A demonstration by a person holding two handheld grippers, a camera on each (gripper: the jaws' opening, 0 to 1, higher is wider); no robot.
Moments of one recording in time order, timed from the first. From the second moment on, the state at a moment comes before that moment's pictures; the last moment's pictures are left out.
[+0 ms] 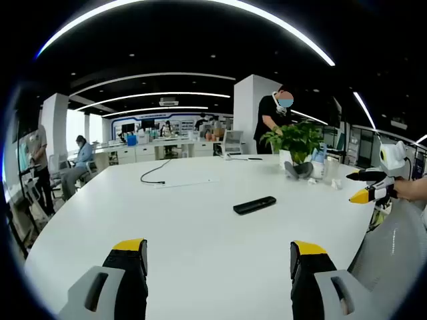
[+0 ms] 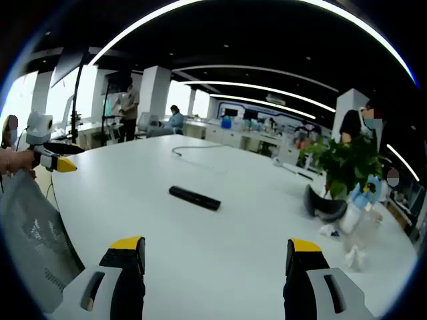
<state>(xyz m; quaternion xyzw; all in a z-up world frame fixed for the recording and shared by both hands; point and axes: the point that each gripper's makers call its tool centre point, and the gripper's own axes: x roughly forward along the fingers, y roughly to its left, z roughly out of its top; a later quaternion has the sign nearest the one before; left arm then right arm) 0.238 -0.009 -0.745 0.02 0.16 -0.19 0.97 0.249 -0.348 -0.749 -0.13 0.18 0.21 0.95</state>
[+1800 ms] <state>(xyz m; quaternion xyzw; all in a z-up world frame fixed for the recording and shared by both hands) 0.239 -0.007 -0.749 0.02 0.17 -0.19 0.97 0.248 -0.347 -0.747 -0.10 0.18 0.22 0.95</state>
